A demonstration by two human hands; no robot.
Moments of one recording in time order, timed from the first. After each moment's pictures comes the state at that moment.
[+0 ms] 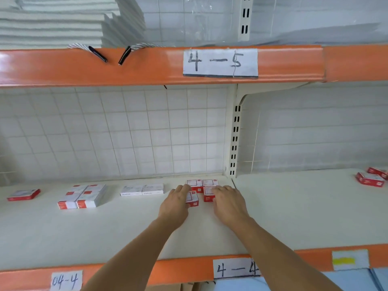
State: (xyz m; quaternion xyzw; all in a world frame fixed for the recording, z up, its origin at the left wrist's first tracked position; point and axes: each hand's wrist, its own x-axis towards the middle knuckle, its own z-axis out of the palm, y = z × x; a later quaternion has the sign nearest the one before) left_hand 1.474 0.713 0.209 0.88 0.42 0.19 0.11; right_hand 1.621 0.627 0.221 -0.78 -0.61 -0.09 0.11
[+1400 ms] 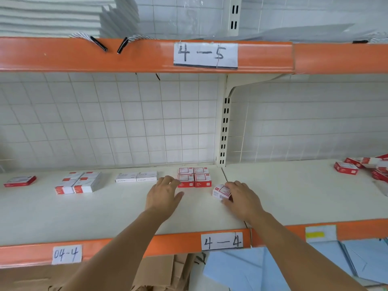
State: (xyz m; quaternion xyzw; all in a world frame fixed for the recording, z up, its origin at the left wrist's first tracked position) left_hand 1.451 0.688 0.211 0.89 0.41 0.22 0.02; right_hand 1.656 0.563 0.218 -0.82 -0.56 0.00 0.13
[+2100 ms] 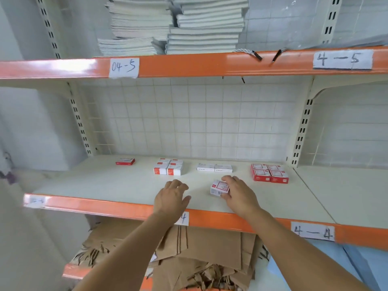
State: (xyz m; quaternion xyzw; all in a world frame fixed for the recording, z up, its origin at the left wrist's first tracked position) left_hand 1.230 0.684 0.224 0.85 0.49 0.20 -0.01; right_hand 1.436 0.629 0.228 -0.73 -0.64 0.00 0.23
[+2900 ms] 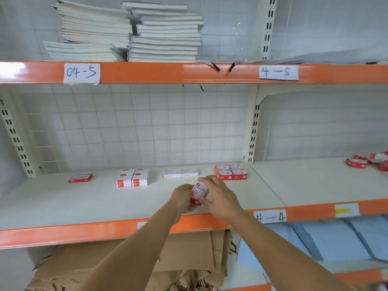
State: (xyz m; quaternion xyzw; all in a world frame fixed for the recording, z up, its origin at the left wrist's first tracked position) left_hand 1.310 0.647 0.260 0.58 0.41 0.26 0.66; right_hand 1.433 0.583 0.242 -0.72 -0.64 -0.03 0.27
